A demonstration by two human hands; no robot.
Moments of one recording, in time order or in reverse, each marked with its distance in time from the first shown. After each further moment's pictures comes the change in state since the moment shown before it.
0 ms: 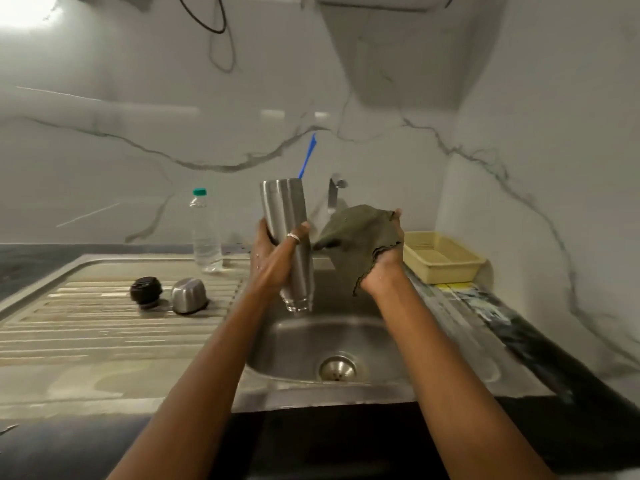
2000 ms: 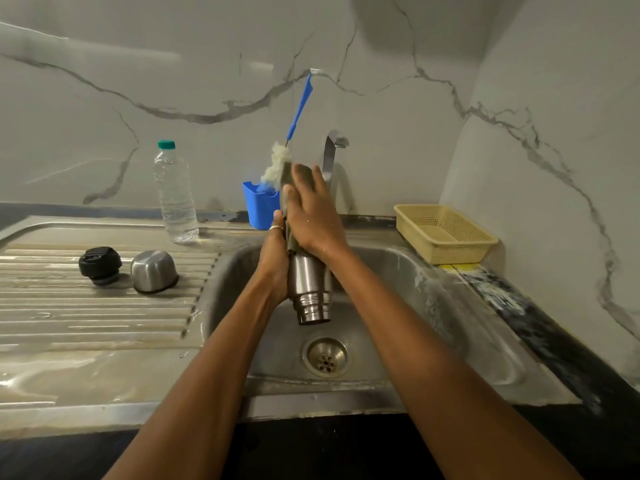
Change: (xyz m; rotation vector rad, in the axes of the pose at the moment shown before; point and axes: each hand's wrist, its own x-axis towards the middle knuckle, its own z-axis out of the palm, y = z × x) left_hand 0.005 -0.046 0.039 -0.569 -0.187 -0.540; right_hand 0.064 0.061 0.003 -1.715 -0.053 -0.470
